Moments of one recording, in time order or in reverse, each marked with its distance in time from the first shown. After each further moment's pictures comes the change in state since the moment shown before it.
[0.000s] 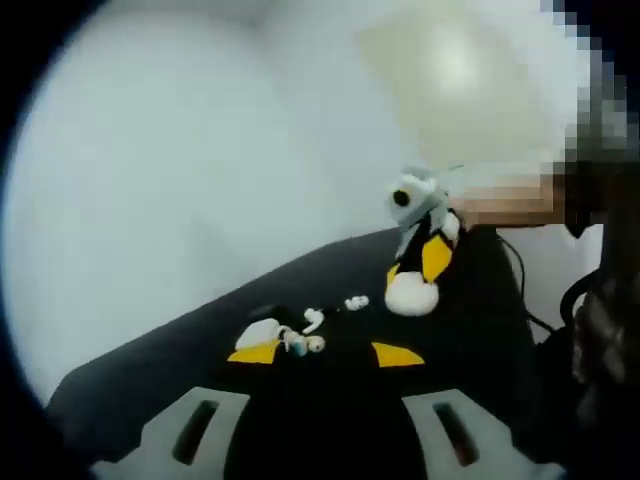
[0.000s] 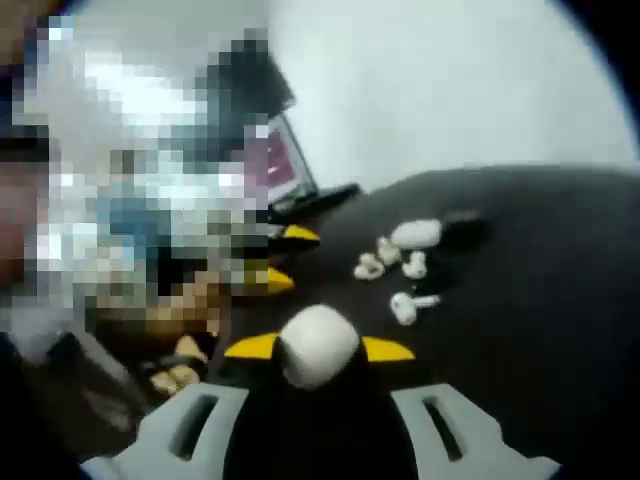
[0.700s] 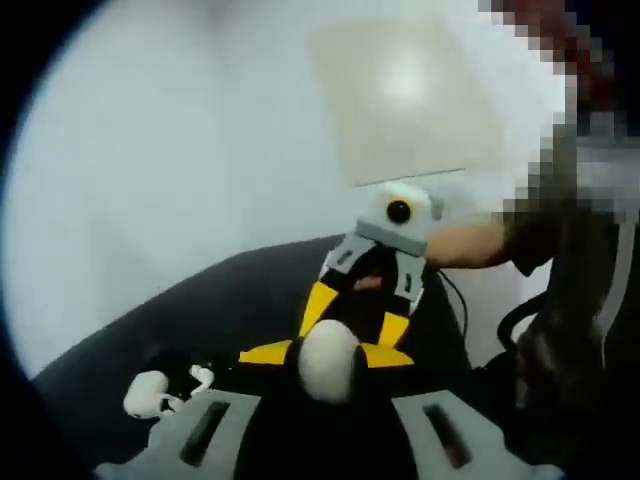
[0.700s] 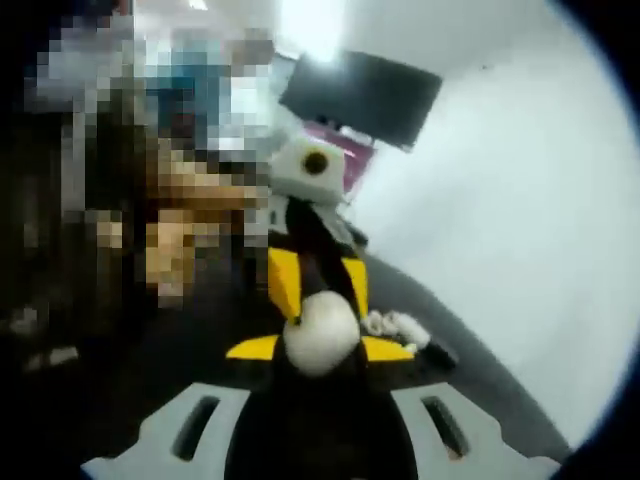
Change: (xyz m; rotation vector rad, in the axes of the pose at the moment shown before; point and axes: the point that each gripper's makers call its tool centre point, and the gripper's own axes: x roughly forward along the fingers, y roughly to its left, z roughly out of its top) left arm 0.061 -0.079 0.026 -0.022 0.038 -0.364; right arm 0.000 0.024 0.005 -0.766 -0.006 -0.121
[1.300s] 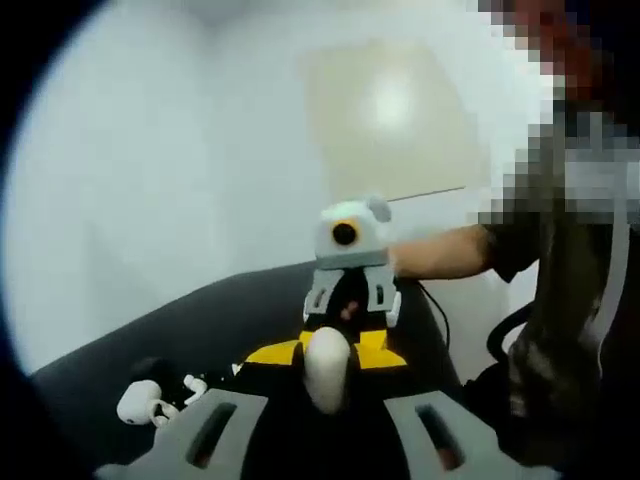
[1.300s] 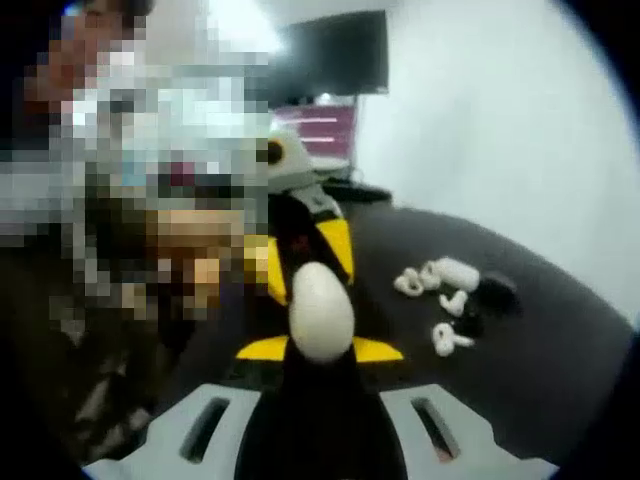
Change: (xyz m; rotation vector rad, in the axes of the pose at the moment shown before) left arm -0.014 -0.009 0.011 0.009 -0.146 -0.047; right arm 0.013 0.012 -0.008 0.436 0.067 0.163
